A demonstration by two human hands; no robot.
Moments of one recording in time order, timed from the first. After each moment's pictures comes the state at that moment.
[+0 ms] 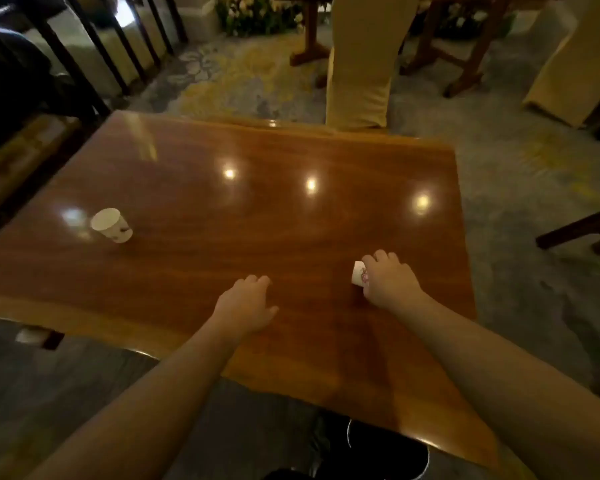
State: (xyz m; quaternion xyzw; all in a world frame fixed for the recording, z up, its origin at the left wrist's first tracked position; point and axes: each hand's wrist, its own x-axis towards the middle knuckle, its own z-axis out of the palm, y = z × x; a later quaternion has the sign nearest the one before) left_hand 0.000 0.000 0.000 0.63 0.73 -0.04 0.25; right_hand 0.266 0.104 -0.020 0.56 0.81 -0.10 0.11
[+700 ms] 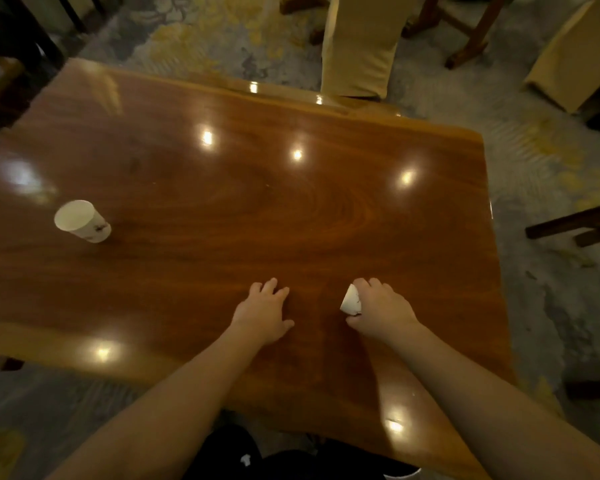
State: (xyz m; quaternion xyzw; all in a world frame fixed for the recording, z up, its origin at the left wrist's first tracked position) left_hand -0.046 0.061 -0.088 0.65 0.68 -0.13 0.32; right_hand 0.185 0.109 -0.048 0.59 0.76 -0.21 0.18
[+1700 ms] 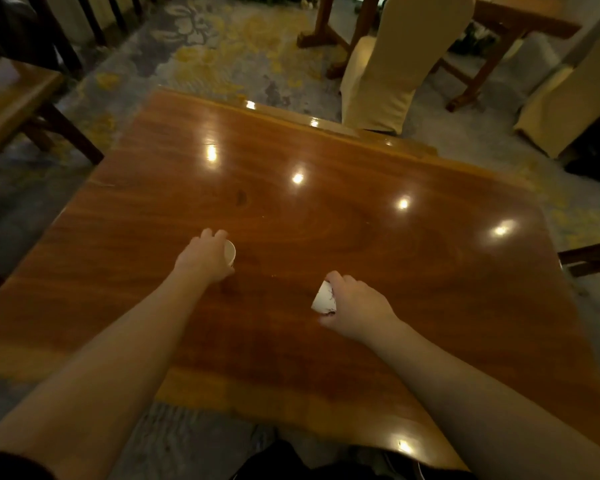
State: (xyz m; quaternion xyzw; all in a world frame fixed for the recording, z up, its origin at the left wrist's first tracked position) left_hand -0.456 0.123 -0.058 0.59 0.78 -0.01 0.22; right_hand -0.157 0.092 0.001 0.56 0.80 -0.18 0.12
